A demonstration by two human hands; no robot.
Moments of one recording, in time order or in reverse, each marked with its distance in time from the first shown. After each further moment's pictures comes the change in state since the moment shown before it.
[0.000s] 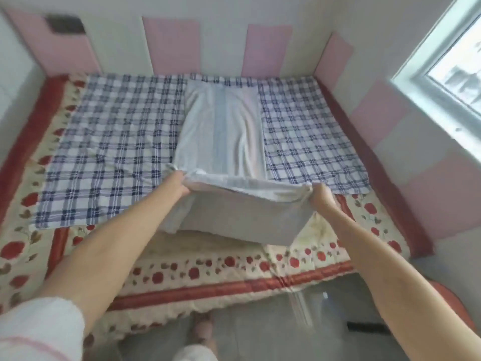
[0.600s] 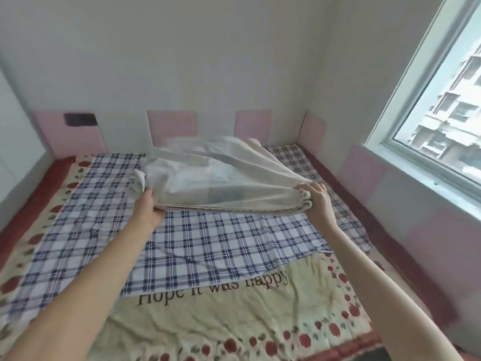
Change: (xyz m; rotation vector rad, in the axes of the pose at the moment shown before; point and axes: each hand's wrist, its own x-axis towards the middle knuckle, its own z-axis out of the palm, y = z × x) left_hand -0.035 0.184 -0.006 -0.607 -0.157 0.435; right_hand 0.063 -0.113 -0.119 0.177 0.600 -0.725
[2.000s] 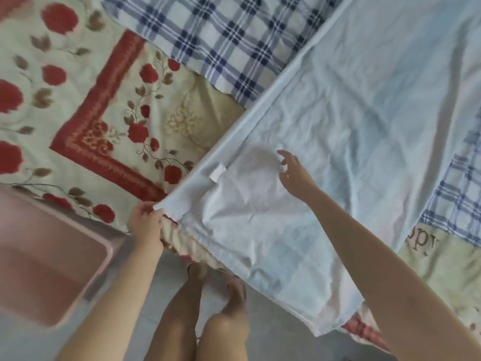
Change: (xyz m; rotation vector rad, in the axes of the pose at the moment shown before) left_hand -0.046 -0.358 -0.548 0.155 1.127 -0.231; right_hand -0.313 0.001 0.557 -0.104 -1.359 0.021
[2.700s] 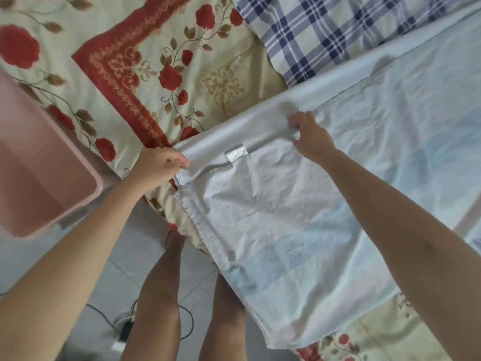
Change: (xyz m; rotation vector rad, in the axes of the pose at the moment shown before) left_hand 0.043 0.015 0.000 0.820 -0.465 0.502; right_hand 0.116 -0.055 -0.012 -0.501 -0.113 -0.374
